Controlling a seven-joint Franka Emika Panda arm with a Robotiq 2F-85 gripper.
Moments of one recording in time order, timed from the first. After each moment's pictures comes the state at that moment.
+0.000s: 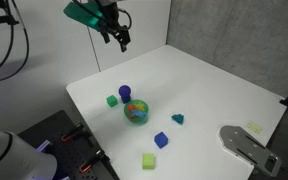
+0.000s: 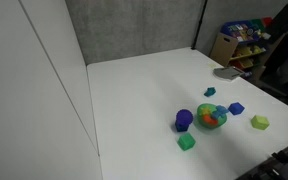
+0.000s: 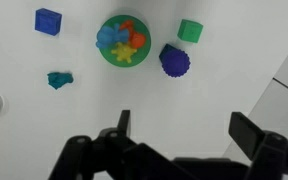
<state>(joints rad) 0.07 -0.46 -0.05 -2.42 0.12 2.14 -0.12</state>
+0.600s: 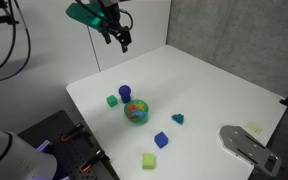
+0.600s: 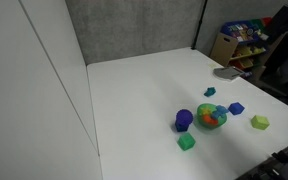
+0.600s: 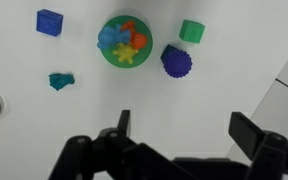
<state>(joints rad) 0.06 -0.44 -0.05 -2.41 0.11 2.15 -0.12</state>
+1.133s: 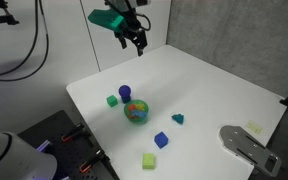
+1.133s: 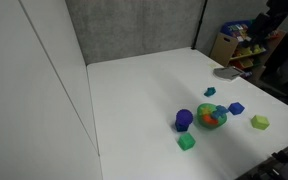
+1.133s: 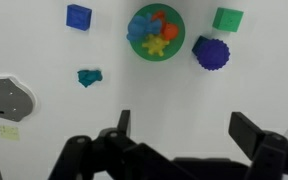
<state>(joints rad) 0.01 -0.26 -0.04 -2.29 0.01 2.19 -0.07</state>
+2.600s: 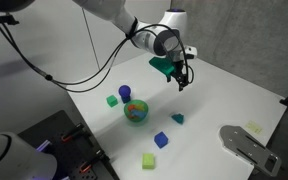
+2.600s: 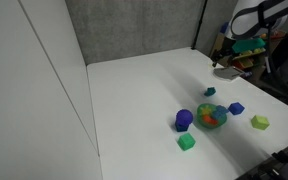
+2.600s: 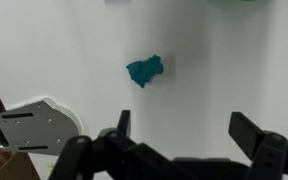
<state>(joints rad) -0.08 0.48 -0.13 -1.83 -0.08 2.39 0.13</state>
